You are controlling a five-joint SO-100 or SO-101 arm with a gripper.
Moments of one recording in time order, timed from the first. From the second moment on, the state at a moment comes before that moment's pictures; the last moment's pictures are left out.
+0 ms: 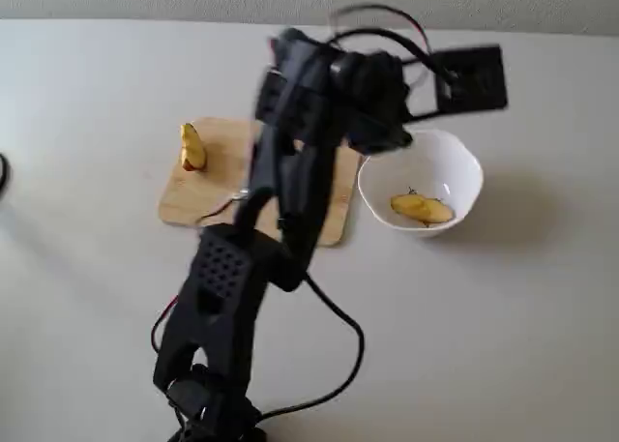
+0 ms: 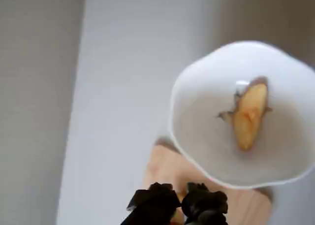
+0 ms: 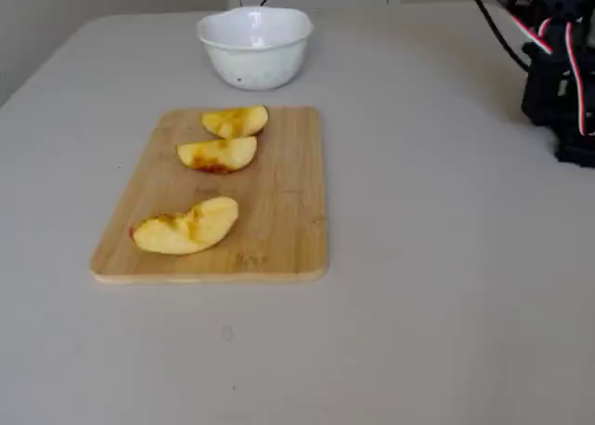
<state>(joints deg) 11.9 52.2 2.3 101.8 -29.8</state>
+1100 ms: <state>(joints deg) -8.2 183.0 109.8 78.2 -11.0</state>
